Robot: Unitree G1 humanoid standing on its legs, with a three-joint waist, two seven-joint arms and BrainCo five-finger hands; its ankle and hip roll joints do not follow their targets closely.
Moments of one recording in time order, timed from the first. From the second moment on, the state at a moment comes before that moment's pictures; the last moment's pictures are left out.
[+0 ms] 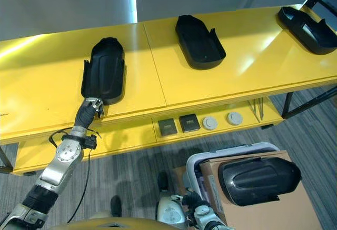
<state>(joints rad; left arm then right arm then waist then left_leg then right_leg) -0.15 0.34 -0.28 0.06 -0.19 -0.15 0.22 -0.09 -0.22 0.27 1.20 0.00 -0.07 -0.09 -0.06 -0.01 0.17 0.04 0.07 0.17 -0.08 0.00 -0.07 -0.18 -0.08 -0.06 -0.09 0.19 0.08</state>
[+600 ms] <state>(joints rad) -0.37 0.33 -0.27 0.22 -0.09 -0.16 0.38 -0.13 -0.22 0.30 1.19 0.00 -0.09 -0.11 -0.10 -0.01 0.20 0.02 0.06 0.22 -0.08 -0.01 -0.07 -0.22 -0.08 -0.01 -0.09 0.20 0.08</state>
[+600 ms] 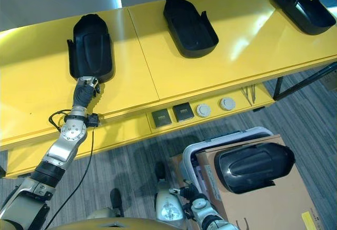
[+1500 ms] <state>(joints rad) -0.06 0.47 -0.39 0.02 0.06 -0.18 0.23 -0.02 -0.17 0.19 1.16 0.15 -0.08 -0.19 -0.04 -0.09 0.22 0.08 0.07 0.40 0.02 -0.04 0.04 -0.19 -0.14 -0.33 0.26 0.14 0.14</state>
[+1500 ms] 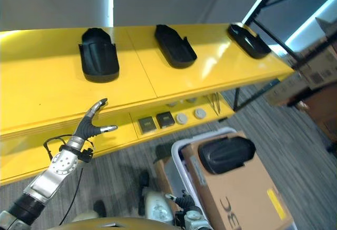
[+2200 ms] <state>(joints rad) 0.12 0.34 -0.12 0.52 0.14 -0.12 0.39 0.04 -0.29 0.24 0.94 0.13 -0.12 -0.18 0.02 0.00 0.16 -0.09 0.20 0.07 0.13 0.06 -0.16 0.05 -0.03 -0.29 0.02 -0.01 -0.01</state>
